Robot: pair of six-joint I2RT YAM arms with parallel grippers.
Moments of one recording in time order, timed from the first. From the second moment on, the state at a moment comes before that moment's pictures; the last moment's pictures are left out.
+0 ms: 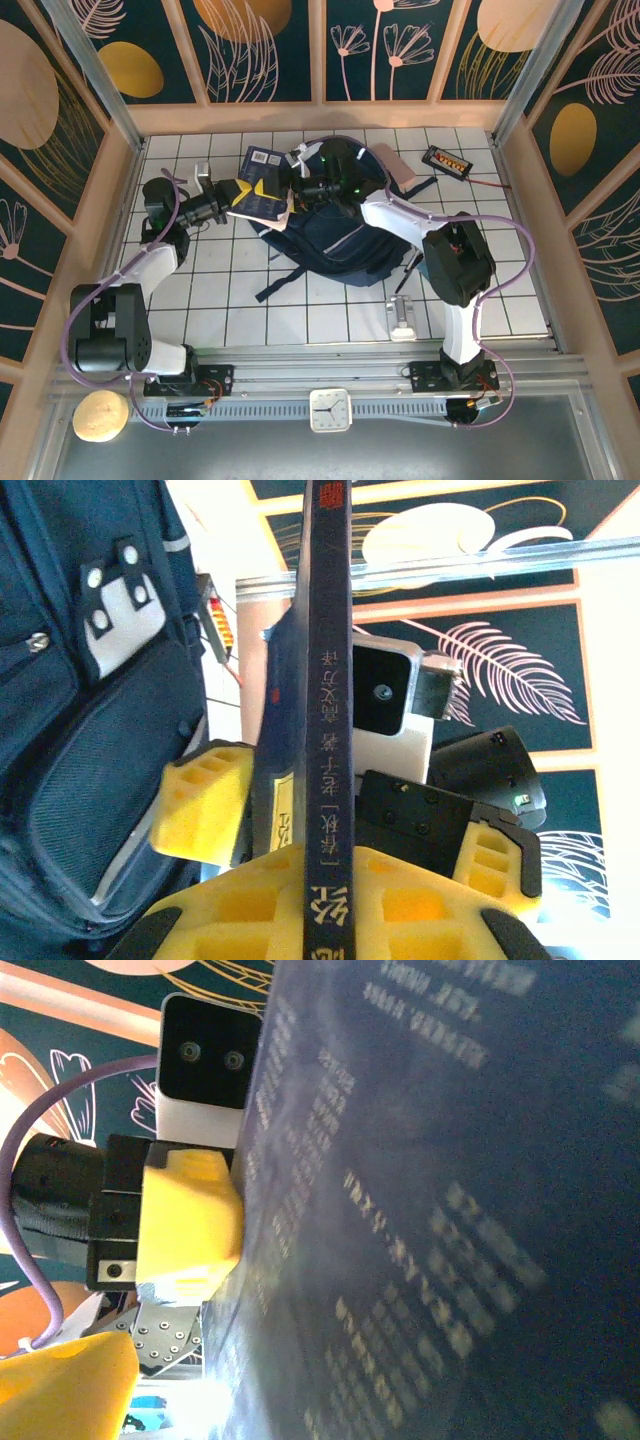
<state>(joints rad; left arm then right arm) 0.00 1.41 0.72 0.62 1.05 -1.41 0.67 1.94 1.47 0.16 -0.88 0.95</state>
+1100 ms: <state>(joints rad) -0.07 1.56 0.81 0.66 1.07 -1.43 0.60 1.59 1.08 0.41 -0.73 1.07</state>
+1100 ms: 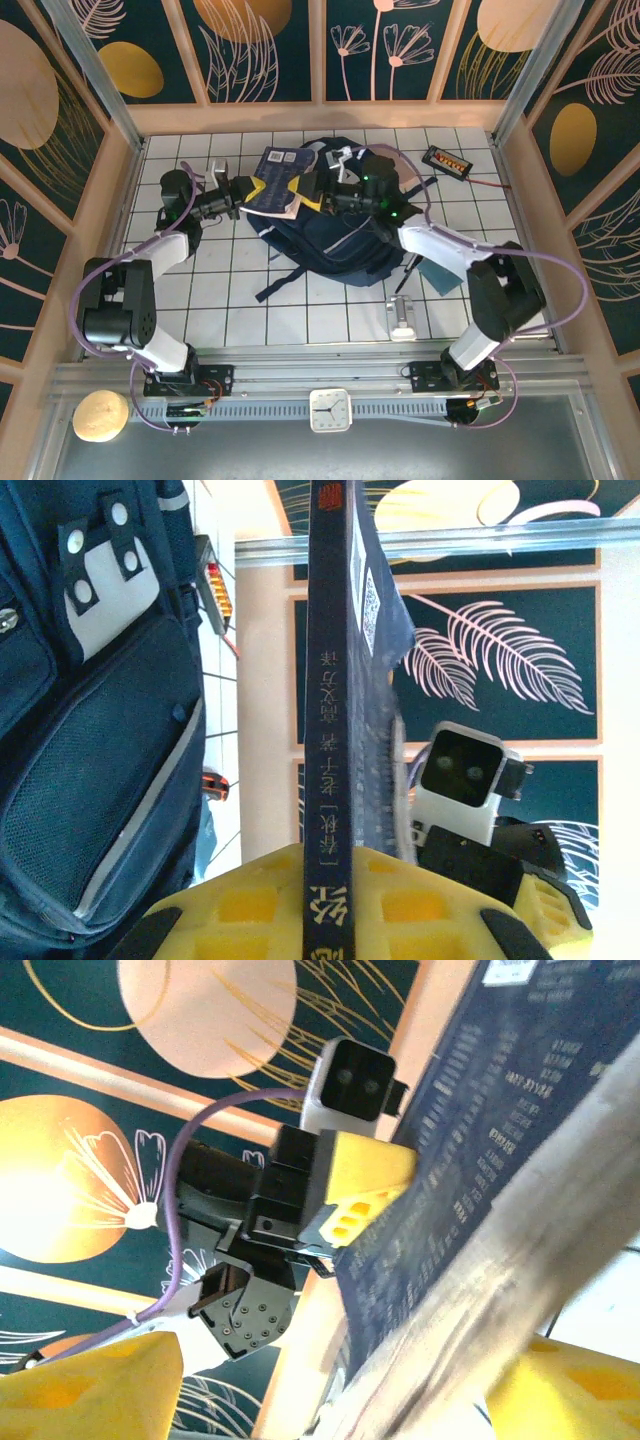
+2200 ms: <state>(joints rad) -0.35 1.67 1.36 -0.21 0.66 -0.66 0.32 1.19 1.00 -0.36 -0.31 0.89</state>
